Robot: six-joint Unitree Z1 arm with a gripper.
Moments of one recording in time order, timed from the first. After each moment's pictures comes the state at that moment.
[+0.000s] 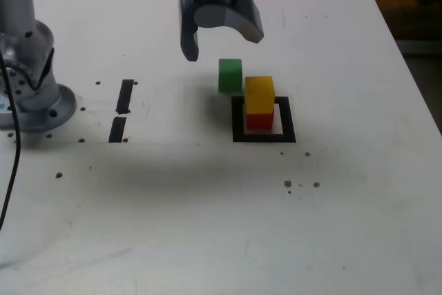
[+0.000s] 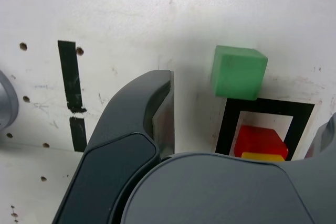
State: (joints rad) arm 0.00 1.75 -1.29 1.17 0.16 -0.03
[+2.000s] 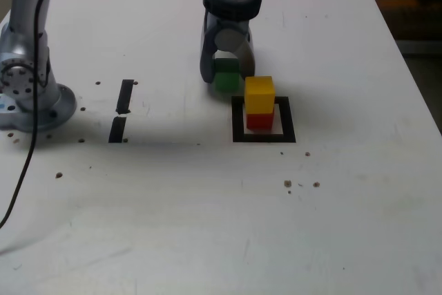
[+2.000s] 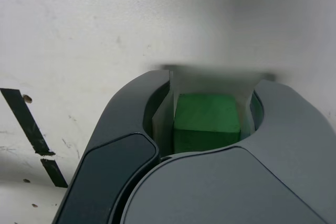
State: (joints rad) arm 0.19 1.94 -1.27 1.01 0.02 0.23
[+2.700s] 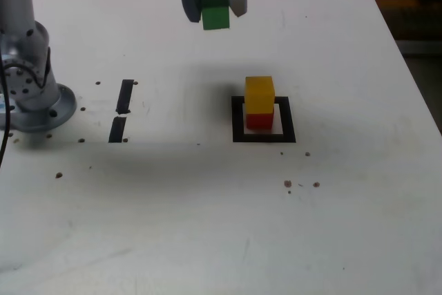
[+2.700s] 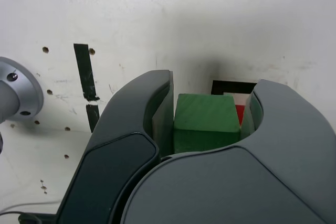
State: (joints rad) arm 0.12 1.72 -1.55 1.41 0.08 0.12
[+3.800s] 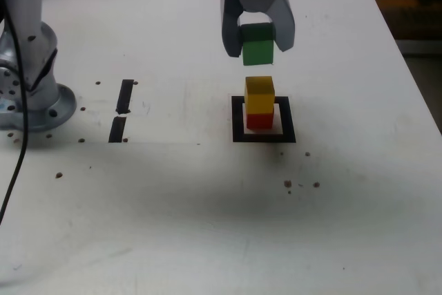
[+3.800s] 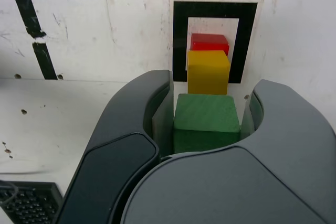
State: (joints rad) arm -0.14 1.87 -1.74 1.46 0.01 -0.11
